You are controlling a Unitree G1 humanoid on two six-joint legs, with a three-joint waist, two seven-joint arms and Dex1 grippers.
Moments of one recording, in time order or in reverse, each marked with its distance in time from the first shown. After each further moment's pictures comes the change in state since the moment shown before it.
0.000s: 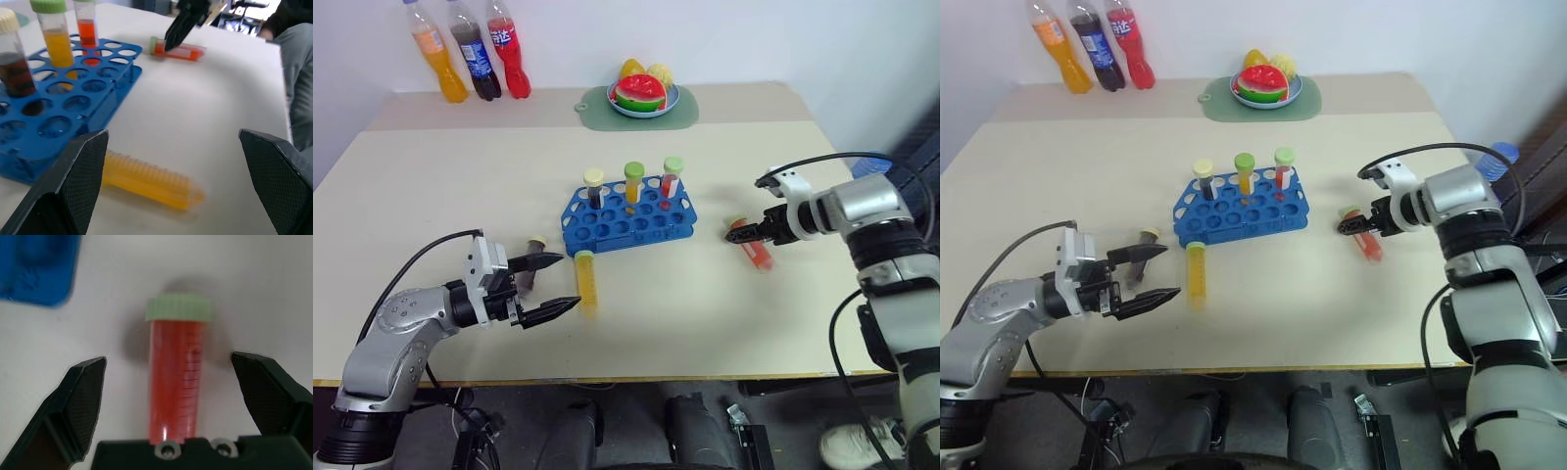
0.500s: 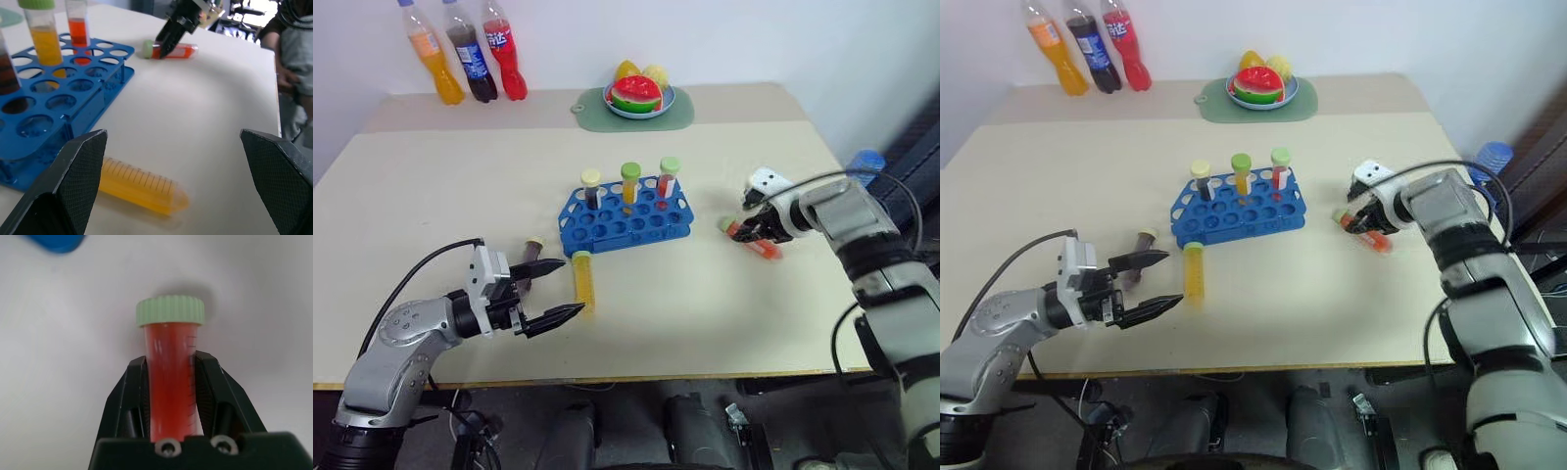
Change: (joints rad) left arm 0.067 -0.018 0.008 -0.054 -0.010 0.000 0.042; right arm 0.183 -0.048 0.003 -0.130 -0.178 -0.589 0.100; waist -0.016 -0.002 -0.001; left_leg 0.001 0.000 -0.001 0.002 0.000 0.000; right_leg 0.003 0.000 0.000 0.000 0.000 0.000
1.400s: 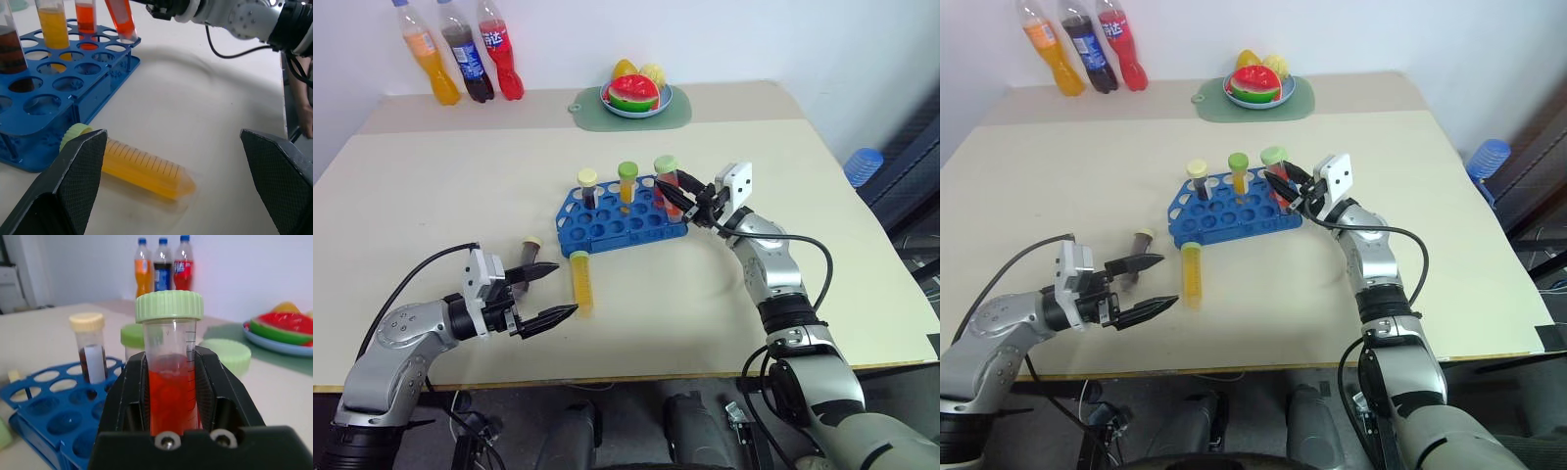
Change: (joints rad) left arm 0.000 0.001 0.002 0.057 0.012 -0.025 -0.022; right arm 0.211 0.516 -0.379 -0.067 0.274 -0.678 -0.292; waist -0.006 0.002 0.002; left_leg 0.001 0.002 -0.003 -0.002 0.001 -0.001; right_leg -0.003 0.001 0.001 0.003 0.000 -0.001
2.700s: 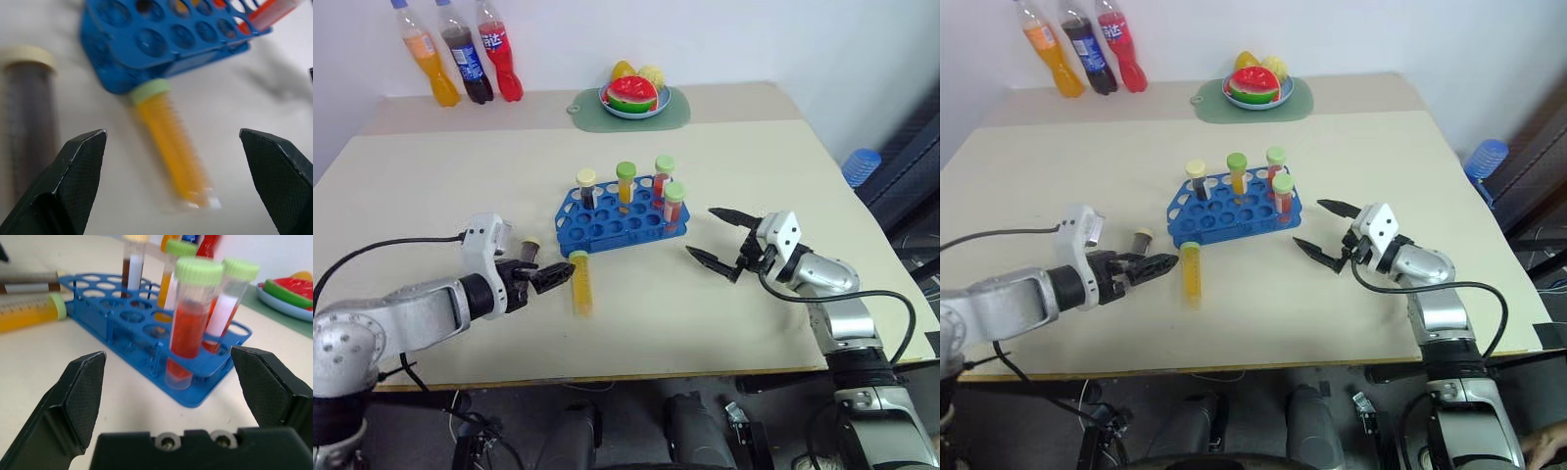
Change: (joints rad) left arm -0.253 0.213 0.012 -0.130 -1.237 0.754 1.469; right arm 0.344 -0.299 -0.005 -0.407 0.029 0.097 0.176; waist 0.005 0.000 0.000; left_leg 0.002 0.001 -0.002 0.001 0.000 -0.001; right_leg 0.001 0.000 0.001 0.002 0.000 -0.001
